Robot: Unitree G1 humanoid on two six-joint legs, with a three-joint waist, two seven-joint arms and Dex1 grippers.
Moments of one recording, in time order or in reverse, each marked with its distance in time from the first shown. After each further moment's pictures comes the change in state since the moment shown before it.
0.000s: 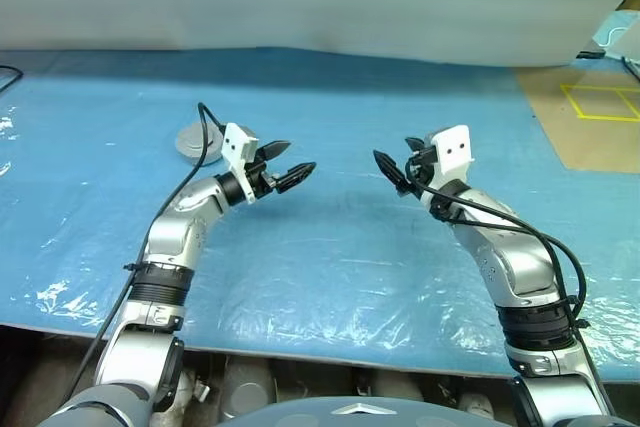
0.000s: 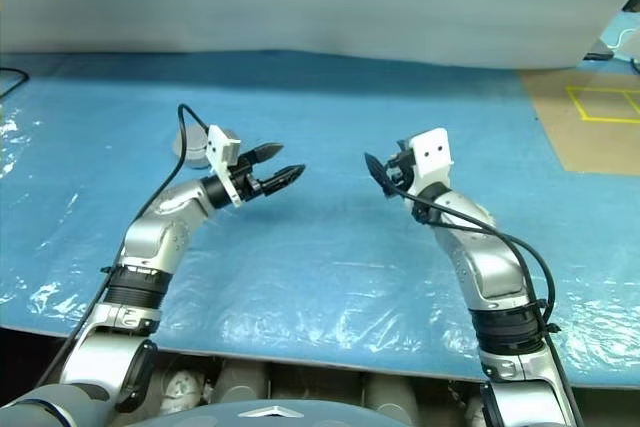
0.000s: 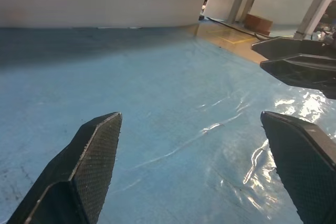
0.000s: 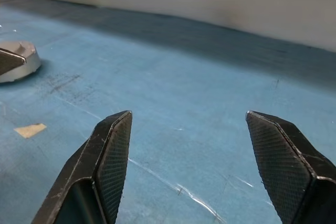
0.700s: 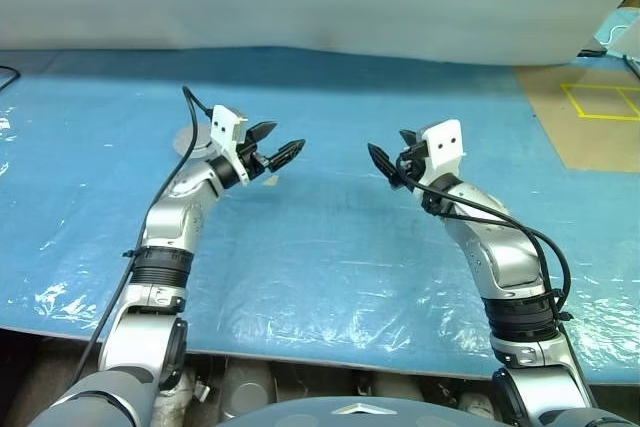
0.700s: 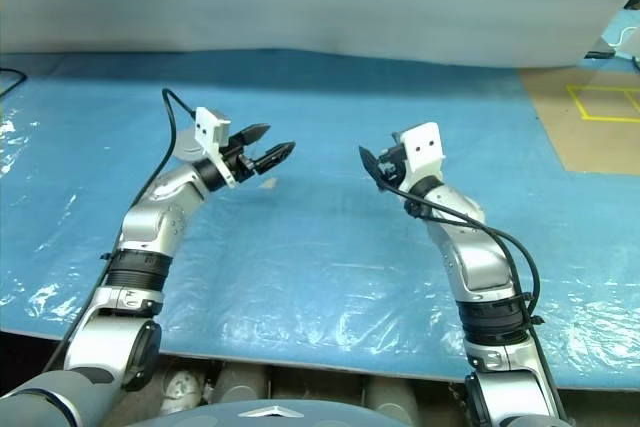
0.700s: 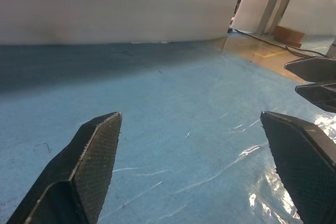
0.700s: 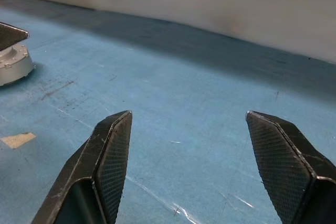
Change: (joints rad) left arm -0.073 -0.012 0.049 0.089 0.022 -0.039 0.043; right arm -0.043 0.053 -0.001 0.044 -0.087 -0.025 0.028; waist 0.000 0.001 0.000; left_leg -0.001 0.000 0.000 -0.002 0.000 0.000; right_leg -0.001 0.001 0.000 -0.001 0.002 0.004
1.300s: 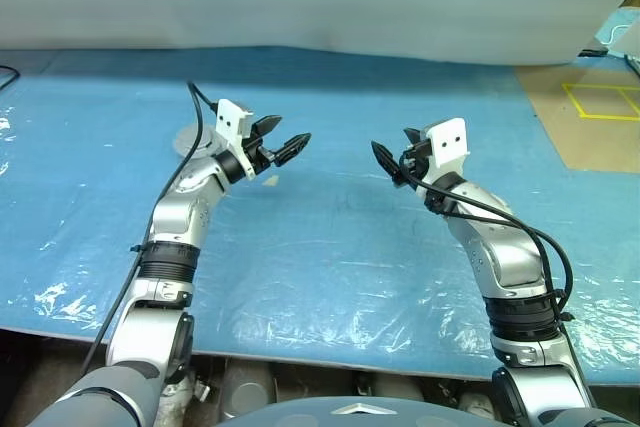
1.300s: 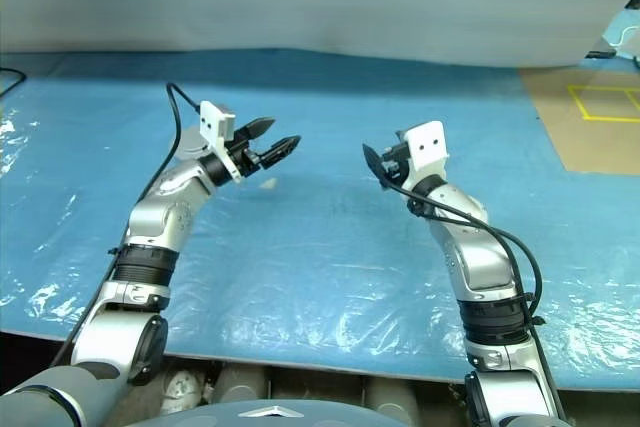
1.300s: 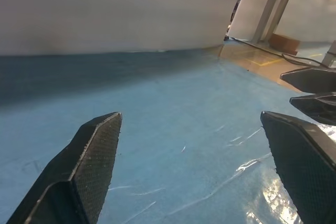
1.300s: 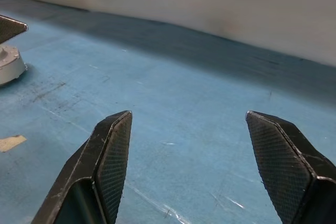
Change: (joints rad) left arm -0.031 -0.037 0.001 0.010 0.009 -0.007 0.008; right arm -0.001 0.007 -0.019 0.000 -0.013 0.000 -0.001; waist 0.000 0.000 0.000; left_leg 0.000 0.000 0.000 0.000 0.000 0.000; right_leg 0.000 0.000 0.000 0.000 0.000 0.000
